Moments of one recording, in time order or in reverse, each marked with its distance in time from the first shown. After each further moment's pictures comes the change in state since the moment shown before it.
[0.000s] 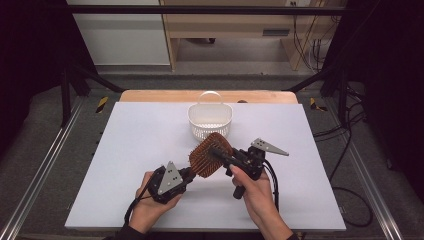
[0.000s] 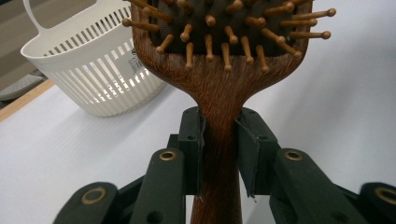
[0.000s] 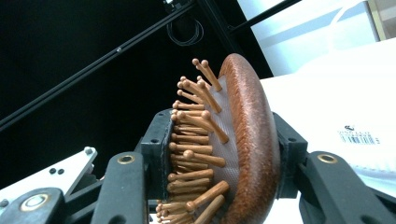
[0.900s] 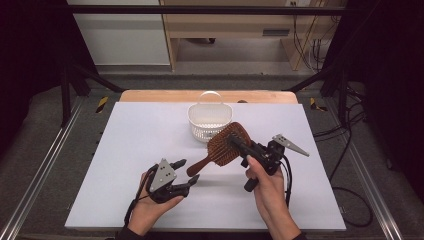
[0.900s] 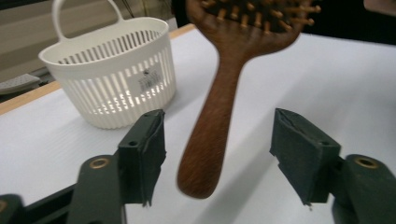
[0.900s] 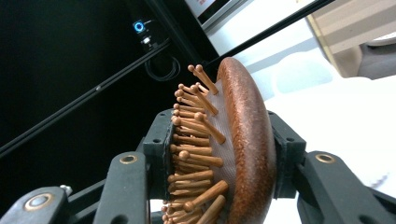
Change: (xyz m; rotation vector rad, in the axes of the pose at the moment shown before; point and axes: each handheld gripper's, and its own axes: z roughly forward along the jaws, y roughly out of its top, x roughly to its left) left arm 0.006 -0.001 -0.008 -0.144 0.031 -0.174; right arm -0.015 0.025 -0.030 -0.146 -0.103 0.034
